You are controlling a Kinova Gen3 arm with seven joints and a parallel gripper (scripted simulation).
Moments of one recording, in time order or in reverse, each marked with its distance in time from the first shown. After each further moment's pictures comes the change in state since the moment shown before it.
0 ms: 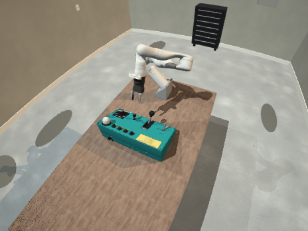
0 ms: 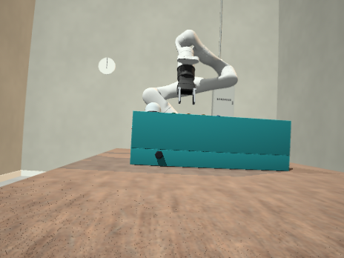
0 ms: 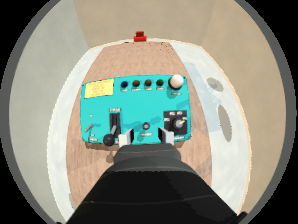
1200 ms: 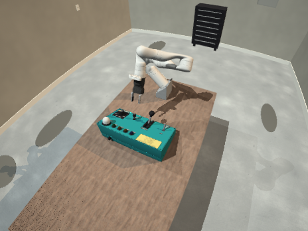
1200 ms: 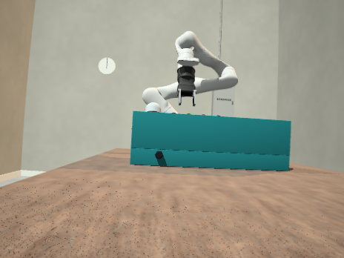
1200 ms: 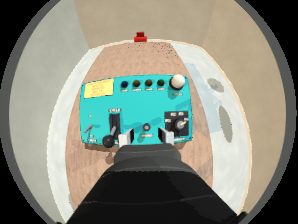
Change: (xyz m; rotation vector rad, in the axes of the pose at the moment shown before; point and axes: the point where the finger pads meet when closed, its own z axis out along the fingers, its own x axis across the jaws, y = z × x) arm -0.001 -0.002 0.009 0.008 -0.004 -0.003
